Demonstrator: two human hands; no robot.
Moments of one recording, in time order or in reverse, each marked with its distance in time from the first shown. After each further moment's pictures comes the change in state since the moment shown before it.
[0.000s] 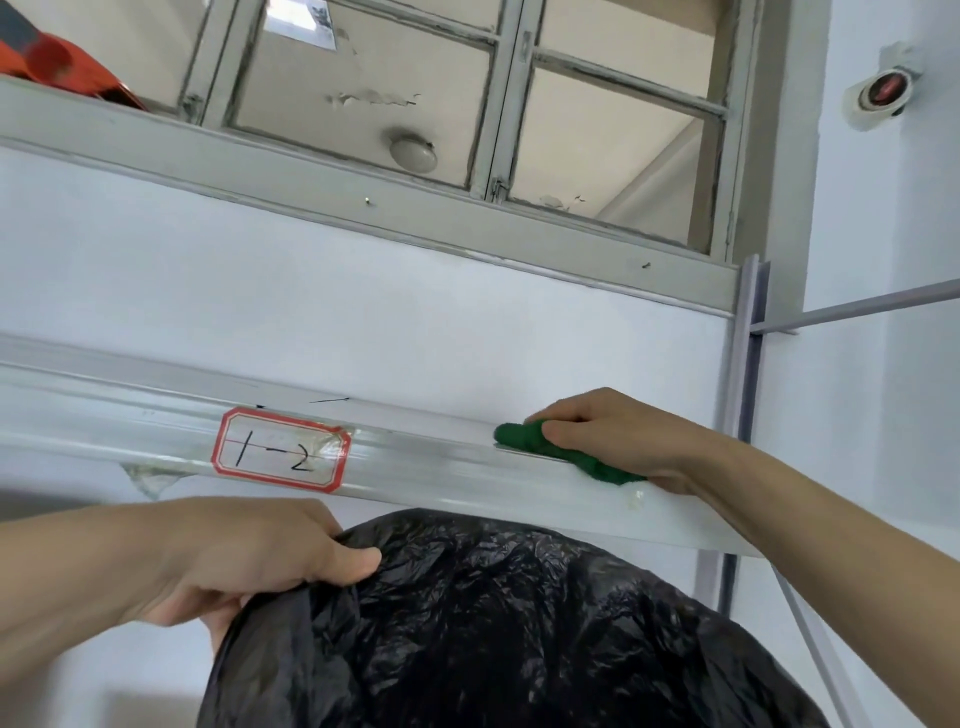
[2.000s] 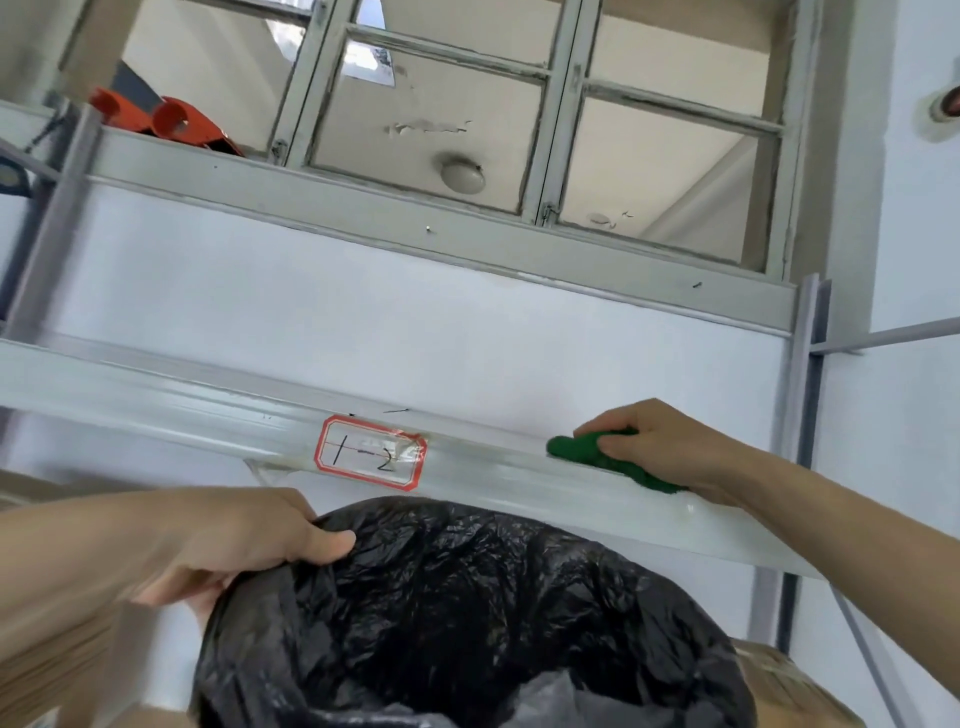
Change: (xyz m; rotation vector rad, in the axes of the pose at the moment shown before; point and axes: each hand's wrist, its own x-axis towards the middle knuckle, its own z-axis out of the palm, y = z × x) left_hand -0.024 -0.057 -0.032 0.103 0.215 -0.050; right_hand 0.005 -0.001 0.001 -0.039 0.039 -0.047
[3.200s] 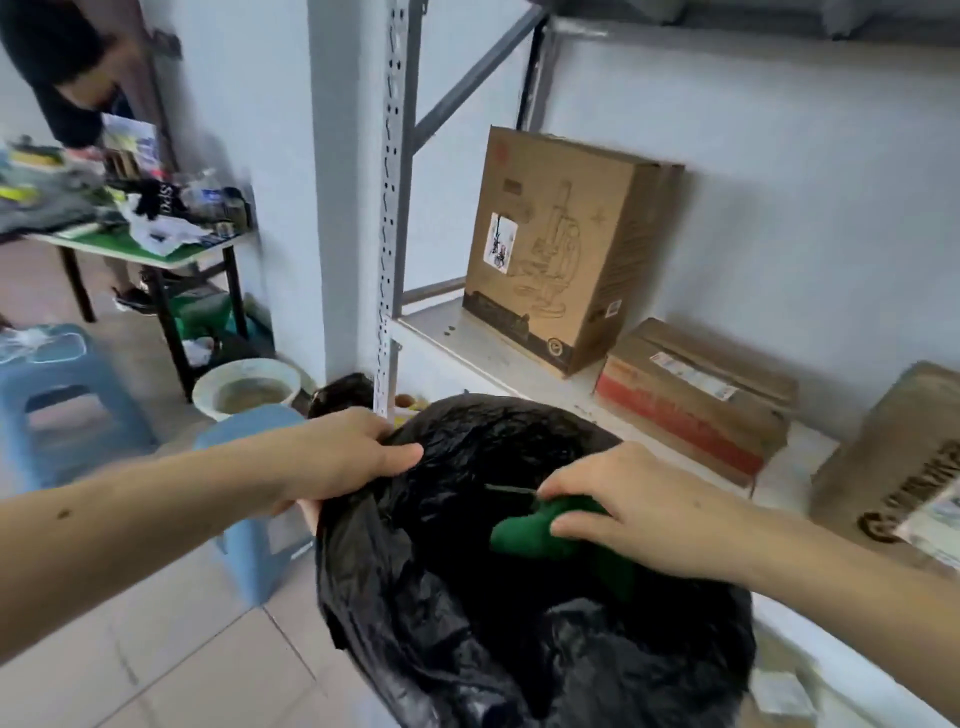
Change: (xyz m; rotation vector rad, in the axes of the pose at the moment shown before) left_hand -0.329 -0.386 0.056 -0.243 0.187 -0.590; right_hand -0.256 -0.263 0.440 -0.089 -0.805 -0.769
